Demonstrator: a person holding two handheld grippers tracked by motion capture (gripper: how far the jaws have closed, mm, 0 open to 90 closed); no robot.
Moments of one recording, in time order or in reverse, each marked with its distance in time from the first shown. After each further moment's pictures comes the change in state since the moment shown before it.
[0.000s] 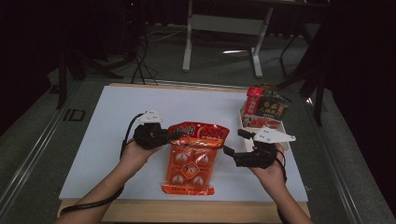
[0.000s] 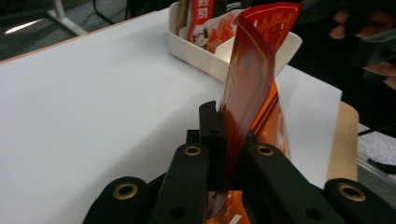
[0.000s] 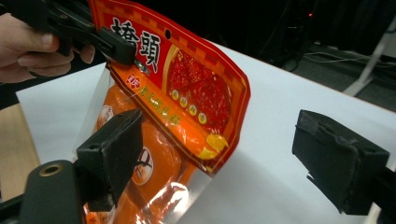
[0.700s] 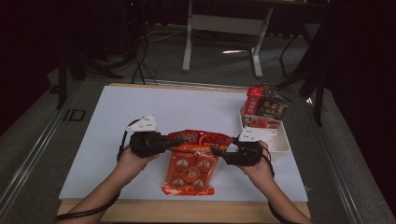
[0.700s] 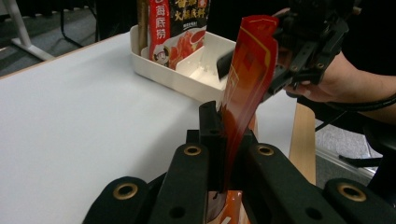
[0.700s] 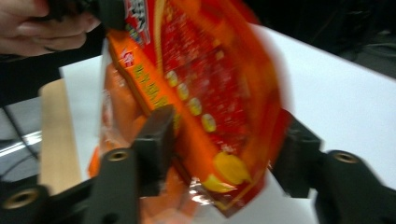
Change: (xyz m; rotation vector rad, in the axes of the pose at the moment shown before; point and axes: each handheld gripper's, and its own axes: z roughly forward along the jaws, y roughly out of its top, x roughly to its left) left arm -0.018 -0.005 -0.016 -0.072 -0.106 0.056; right arm 0.002 -0.009 0.036 0.075 0.195 -0.038
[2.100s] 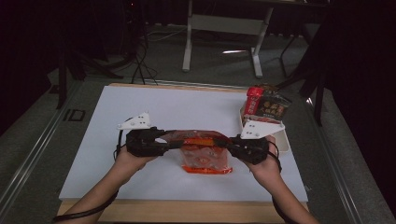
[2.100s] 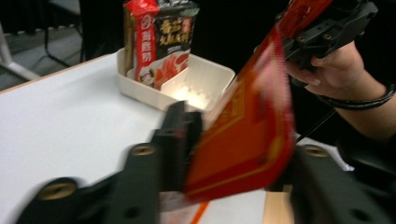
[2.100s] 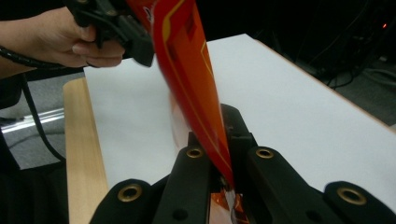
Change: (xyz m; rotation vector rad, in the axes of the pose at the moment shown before) left arm 0.000 0.004 -0.012 -0.094 -0.057 -0.012; right arm 0.033 0.057 -0.031 0.016 -0.009 -0.138
